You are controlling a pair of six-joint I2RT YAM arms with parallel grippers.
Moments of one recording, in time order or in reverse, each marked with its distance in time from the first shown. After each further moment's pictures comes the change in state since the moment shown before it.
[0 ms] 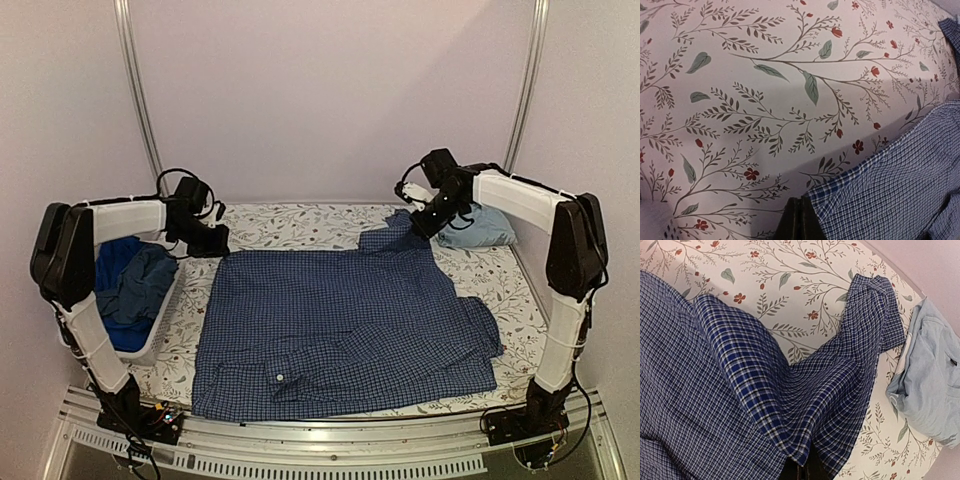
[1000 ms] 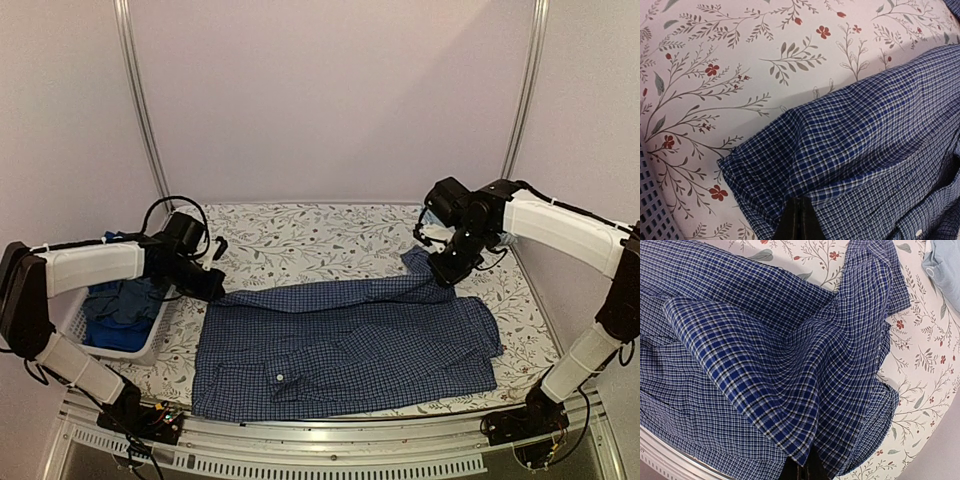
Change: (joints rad) left arm -0.154 -0.383 -0.433 0.010 -0.061 0.087; right arm 0.201 -0.388 -0.345 -0.334 0.110 0.348
